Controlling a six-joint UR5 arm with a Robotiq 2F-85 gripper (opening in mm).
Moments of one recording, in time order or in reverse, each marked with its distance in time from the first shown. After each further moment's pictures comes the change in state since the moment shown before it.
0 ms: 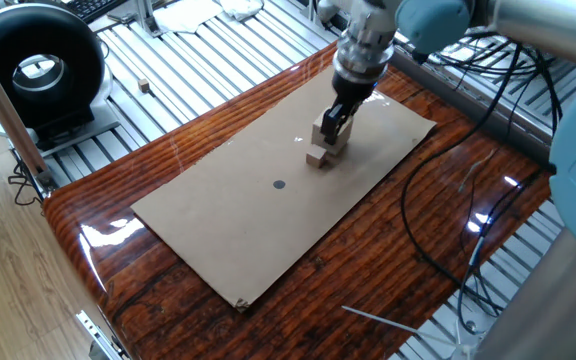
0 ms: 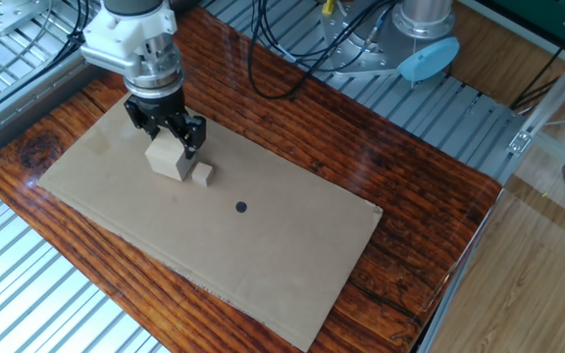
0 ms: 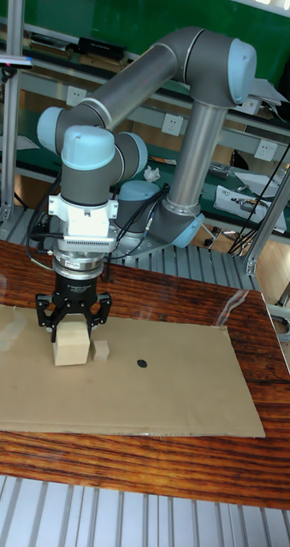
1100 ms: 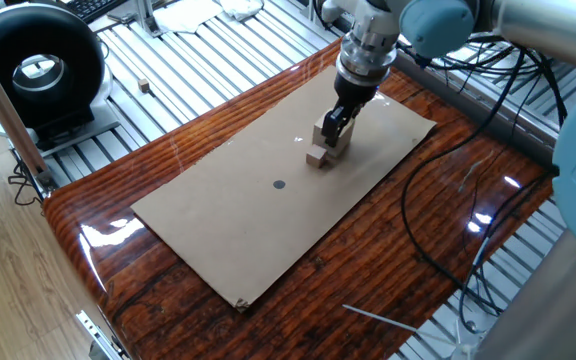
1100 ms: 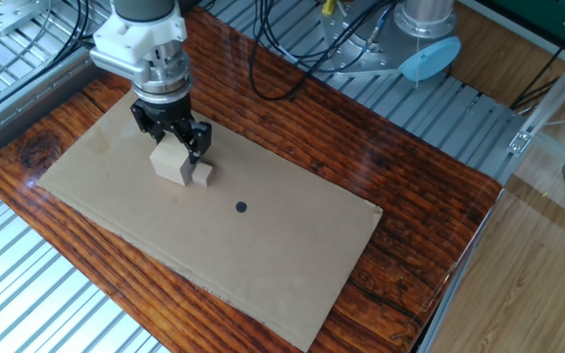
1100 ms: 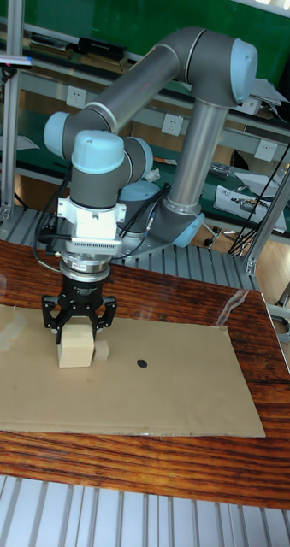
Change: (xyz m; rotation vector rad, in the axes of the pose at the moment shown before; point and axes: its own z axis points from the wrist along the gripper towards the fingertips) arm -0.002 0.010 0.004 0.019 -0.012 0.031
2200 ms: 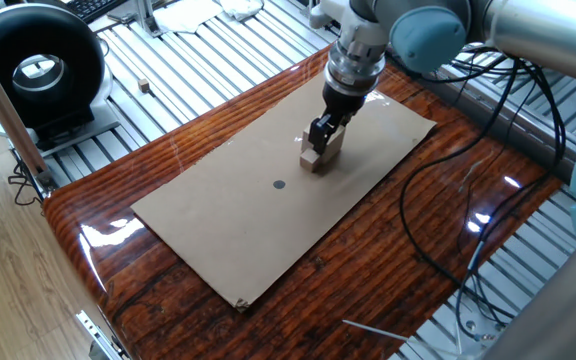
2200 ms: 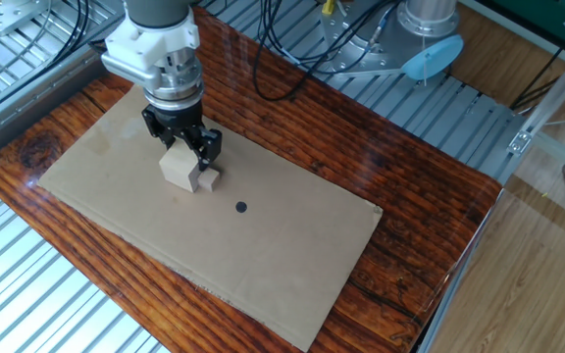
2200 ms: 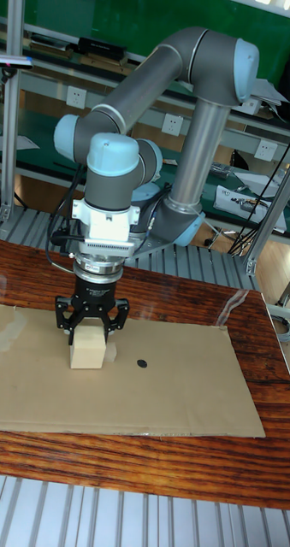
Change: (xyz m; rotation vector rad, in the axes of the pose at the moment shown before) arm -0.006 0.026 0.001 -0.003 -0.008 0.056
